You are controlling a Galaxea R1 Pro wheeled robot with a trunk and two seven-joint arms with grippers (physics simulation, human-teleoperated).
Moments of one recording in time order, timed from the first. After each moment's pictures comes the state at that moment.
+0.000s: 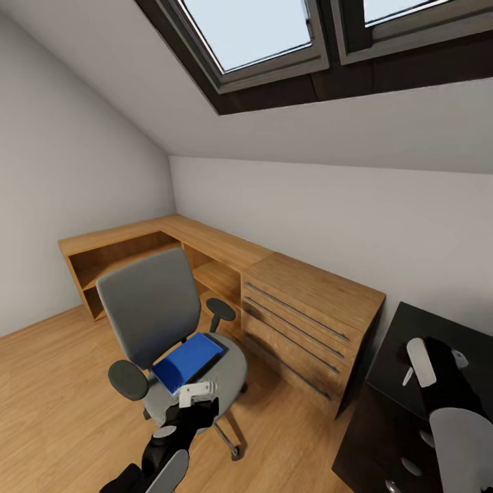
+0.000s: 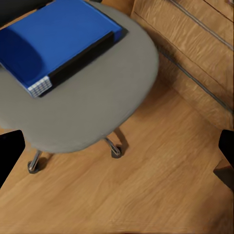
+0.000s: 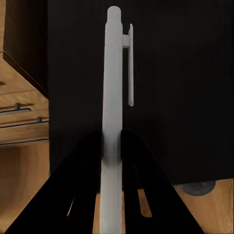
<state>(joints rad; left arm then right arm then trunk) -0.26 0.10 -0.61 -1.37 0.71 0.40 0.67 -0.70 -0.19 -0.38 -0.90 -0.42 0.67 -0.59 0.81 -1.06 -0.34</state>
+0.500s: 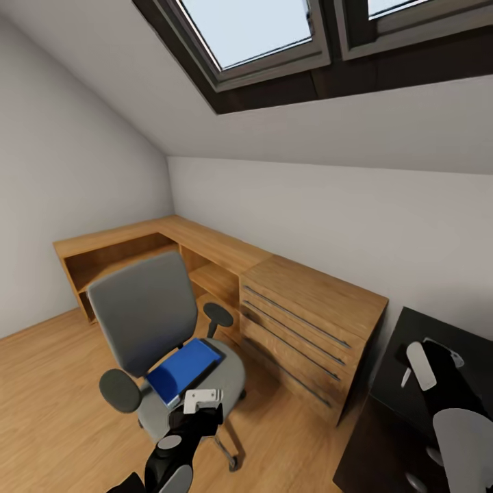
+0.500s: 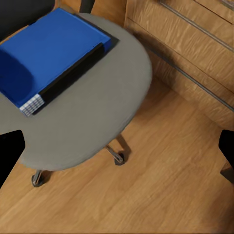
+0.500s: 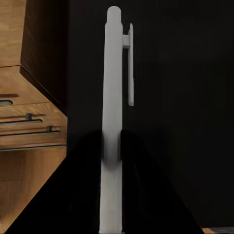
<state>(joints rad) -0.26 0.13 -0.72 -1.42 0.72 0.40 0.74 -0.70 -0.21 -0.34 -0.83 -0.41 0.62 -0.51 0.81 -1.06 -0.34</state>
